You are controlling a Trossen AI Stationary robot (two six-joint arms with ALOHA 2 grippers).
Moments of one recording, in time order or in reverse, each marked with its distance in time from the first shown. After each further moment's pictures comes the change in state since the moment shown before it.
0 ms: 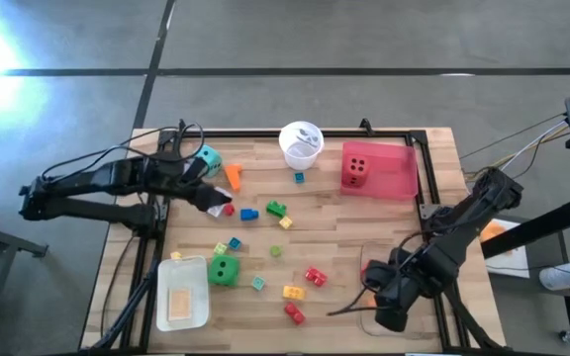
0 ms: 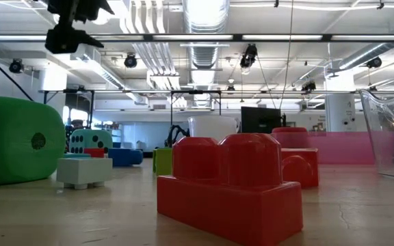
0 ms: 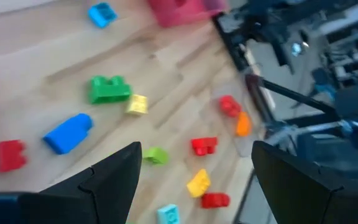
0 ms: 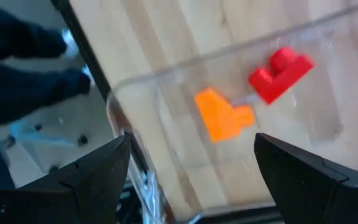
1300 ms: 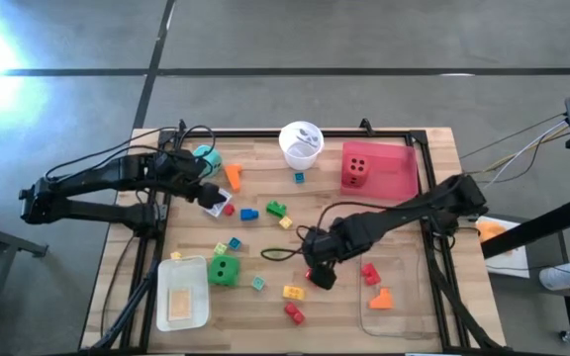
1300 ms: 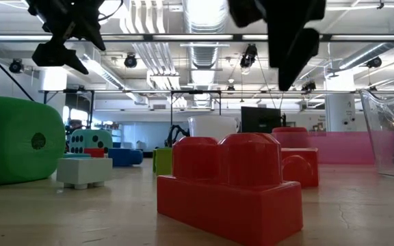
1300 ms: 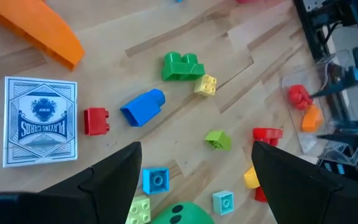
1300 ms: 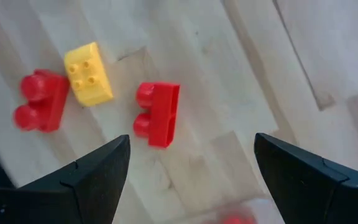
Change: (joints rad) left arm 0.092 0.057 0.010 -0.210 0.001 0.050; right arm -0.411 0.268 0.037 0.217 0.080 -0.376
